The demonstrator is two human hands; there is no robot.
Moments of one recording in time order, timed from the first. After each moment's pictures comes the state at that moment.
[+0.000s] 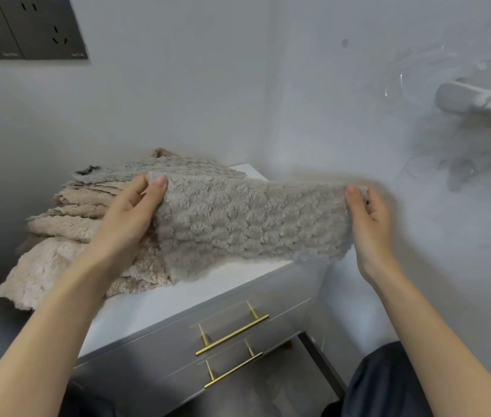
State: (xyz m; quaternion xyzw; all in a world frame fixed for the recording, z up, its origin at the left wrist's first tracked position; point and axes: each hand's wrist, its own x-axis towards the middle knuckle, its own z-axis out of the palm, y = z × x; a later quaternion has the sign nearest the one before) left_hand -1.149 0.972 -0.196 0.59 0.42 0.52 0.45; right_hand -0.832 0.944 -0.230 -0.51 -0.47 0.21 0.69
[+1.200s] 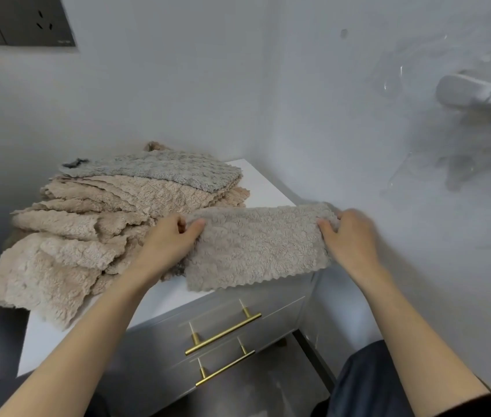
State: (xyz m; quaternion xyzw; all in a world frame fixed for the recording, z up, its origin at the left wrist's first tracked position) left_hand -1.103 0.993 -0.246 0.66 0.61 0.33 0.29; right_hand -0.811 0.965 -0.265 -0.78 -0.54 0.03 0.31
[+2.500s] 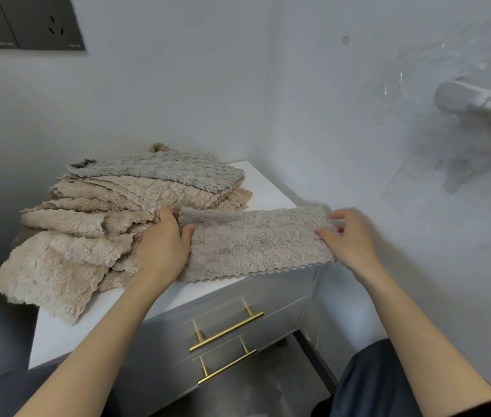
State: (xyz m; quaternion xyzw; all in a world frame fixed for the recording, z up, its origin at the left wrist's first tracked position) left_hand -1.107 0.984 -0.255 0.68 0.66 0.30 0.08; right_hand -0.814 0.959 -0.264 -0.74 -0.51 0.17 0.41
